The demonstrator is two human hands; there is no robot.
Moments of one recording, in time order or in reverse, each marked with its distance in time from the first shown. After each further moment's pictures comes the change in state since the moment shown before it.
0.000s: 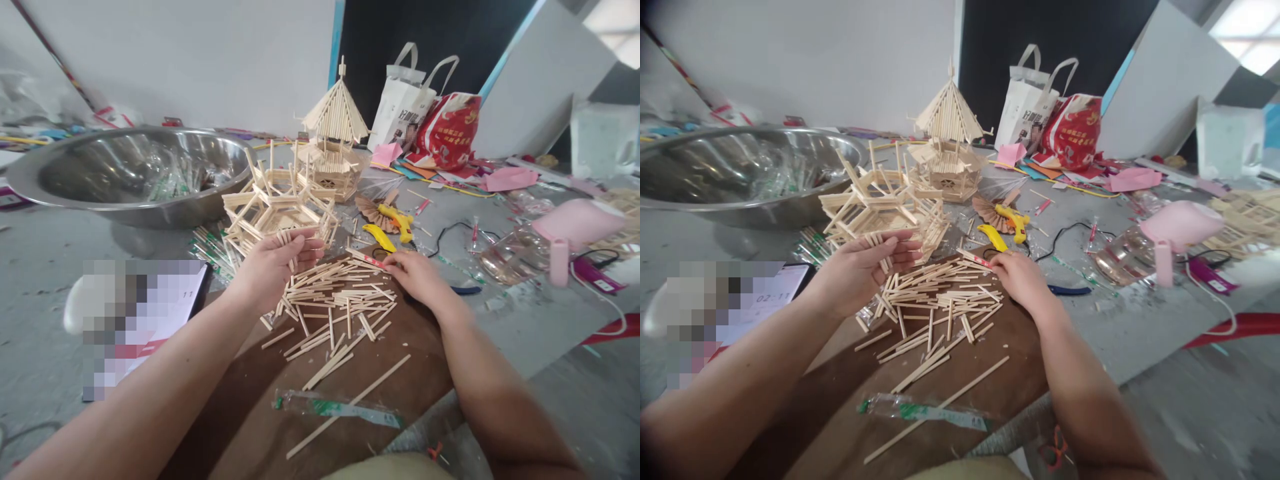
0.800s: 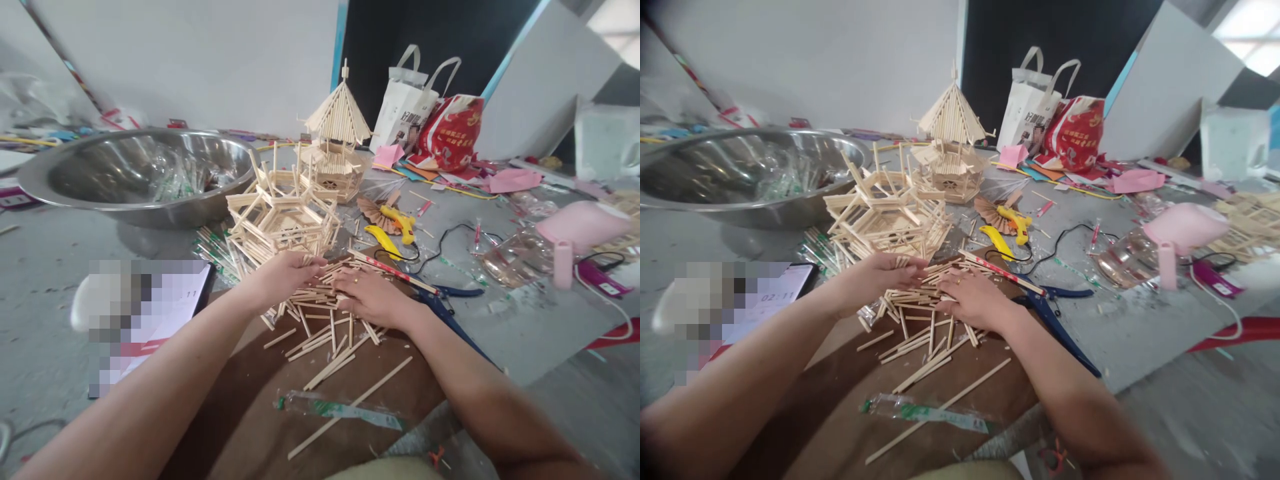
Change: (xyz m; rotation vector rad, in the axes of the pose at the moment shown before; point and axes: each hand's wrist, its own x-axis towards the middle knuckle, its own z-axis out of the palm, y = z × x) left_hand 0.005 -0.005 -0.012 0.710 -0.218 -0.148; right_hand 0.002 -0.058 0.023 0.043 -0.159 -0.504
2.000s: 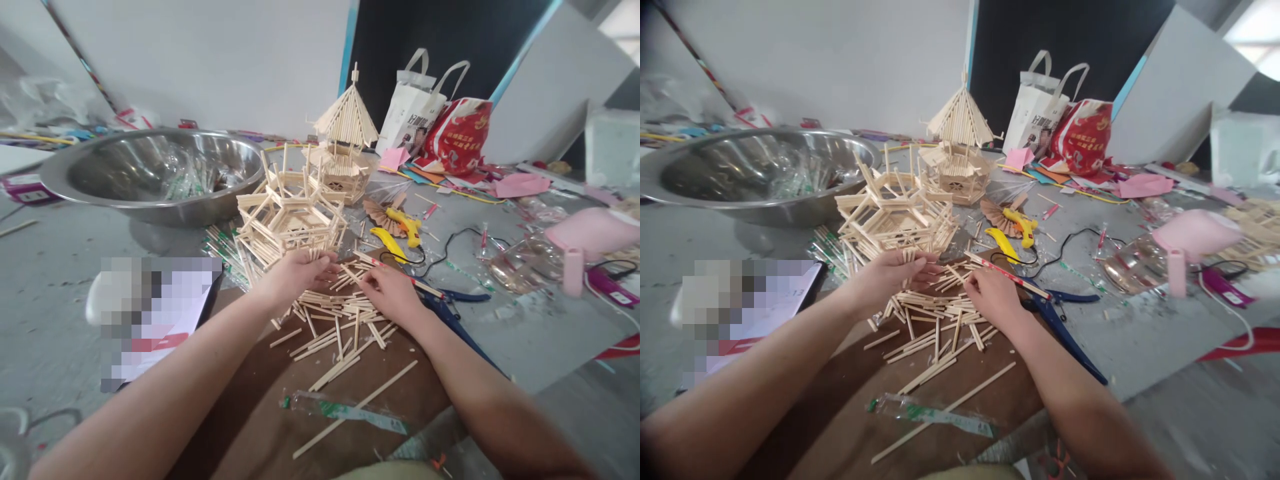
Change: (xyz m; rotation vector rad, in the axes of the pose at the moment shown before) left_hand -0.001 0.003 0.015 -0.446 0.071 -0.047; right_hand -0.005 0.007 0.007 0.048 0.265 0.476
